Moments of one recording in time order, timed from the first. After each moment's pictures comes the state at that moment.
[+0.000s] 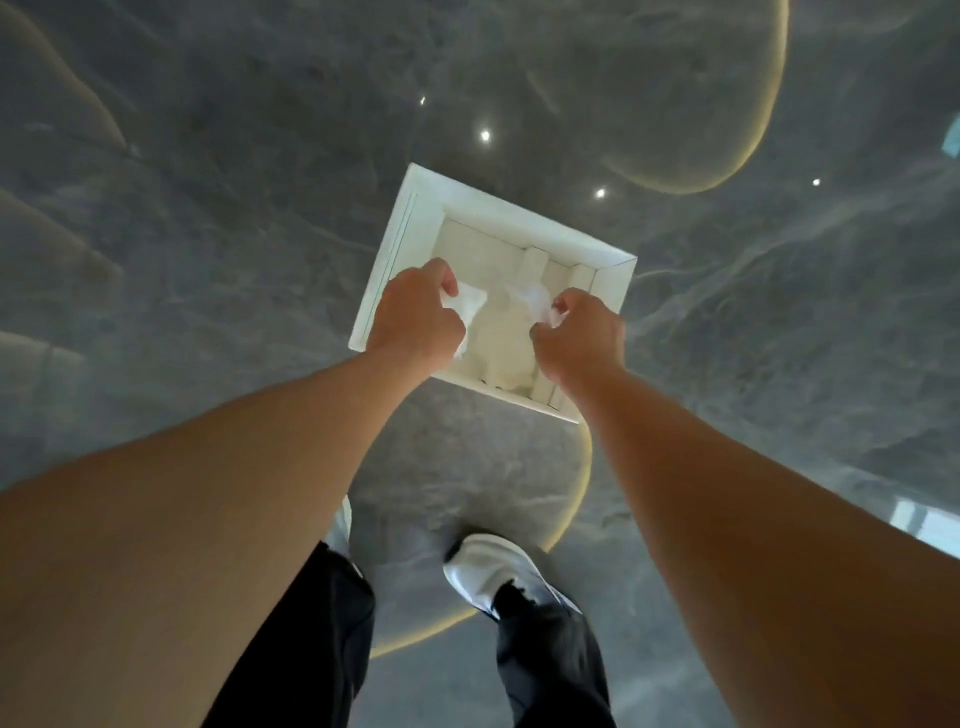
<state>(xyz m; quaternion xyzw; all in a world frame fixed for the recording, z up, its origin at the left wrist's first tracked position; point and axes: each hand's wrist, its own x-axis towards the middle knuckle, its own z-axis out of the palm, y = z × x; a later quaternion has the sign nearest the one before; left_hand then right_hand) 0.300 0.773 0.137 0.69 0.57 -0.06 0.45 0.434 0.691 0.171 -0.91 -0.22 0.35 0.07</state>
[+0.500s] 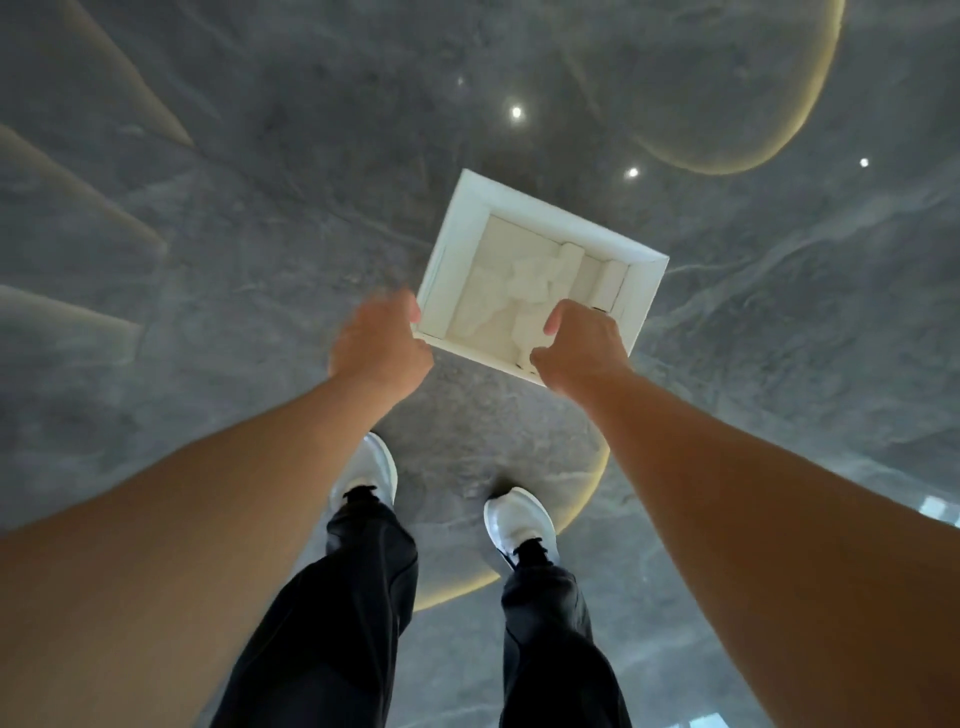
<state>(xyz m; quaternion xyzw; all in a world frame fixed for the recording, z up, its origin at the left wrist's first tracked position) 0.216 0.783 0.193 0.70 0.60 -0.15 0.35 0.395 0.709 0.225 -0.86 -0.29 0.42 -0.05</state>
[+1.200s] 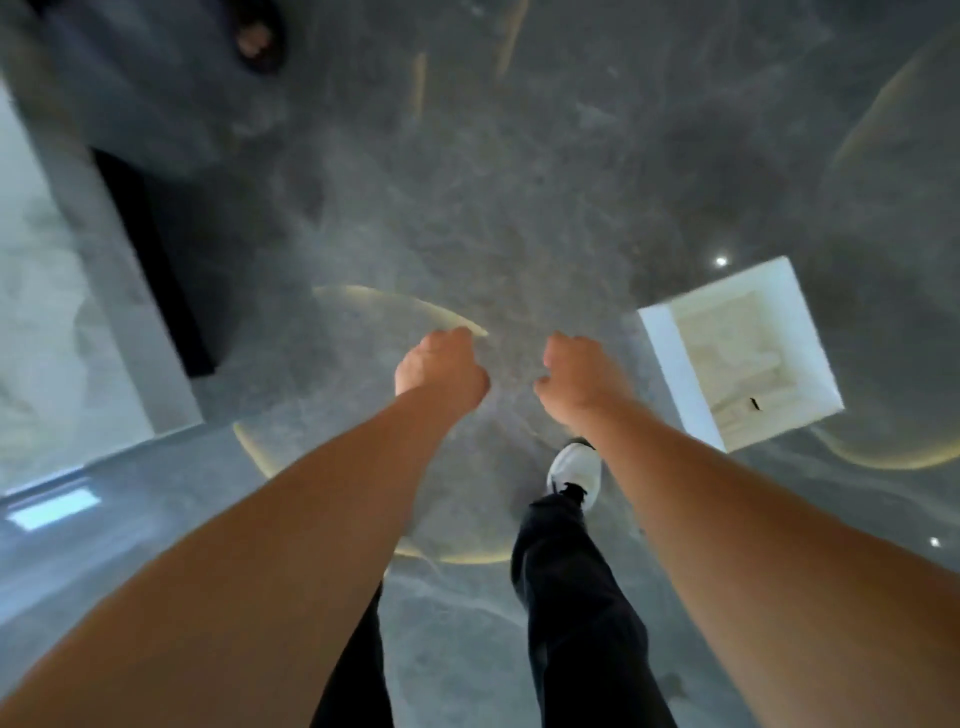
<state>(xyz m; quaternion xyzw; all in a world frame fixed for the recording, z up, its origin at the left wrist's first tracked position) -0.038 0.554 0.380 0.40 0.82 -0.11 0.38 0.104 0.610 0.389 -0.56 -0.71 0.37 -0.21</state>
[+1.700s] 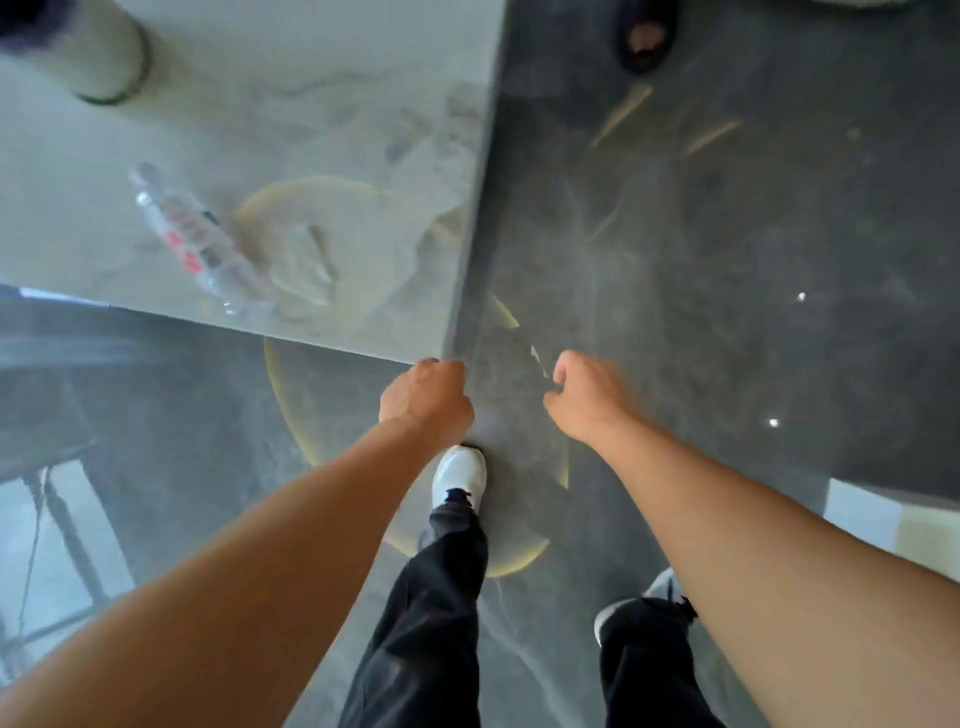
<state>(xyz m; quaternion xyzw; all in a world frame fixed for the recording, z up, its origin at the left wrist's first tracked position) -0.344 0.282 0.361 0.23 0.90 -0.01 0.37 -0.243 0.436 0.368 -0.37 -0.83 0.30 -0.30</state>
